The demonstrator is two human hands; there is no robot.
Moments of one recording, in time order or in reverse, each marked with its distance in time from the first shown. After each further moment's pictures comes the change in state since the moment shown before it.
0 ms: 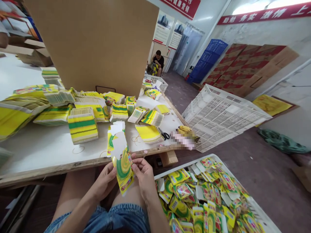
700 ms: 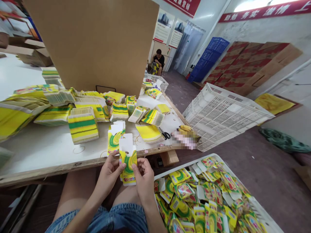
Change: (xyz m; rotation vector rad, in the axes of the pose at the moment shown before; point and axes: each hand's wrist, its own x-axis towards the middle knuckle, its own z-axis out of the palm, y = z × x) left_hand 0.009 -0.008 0.001 0.363 0.311 0.123; right_hand -0.007 0.003 0.002 -0.420 0.146 -0.184
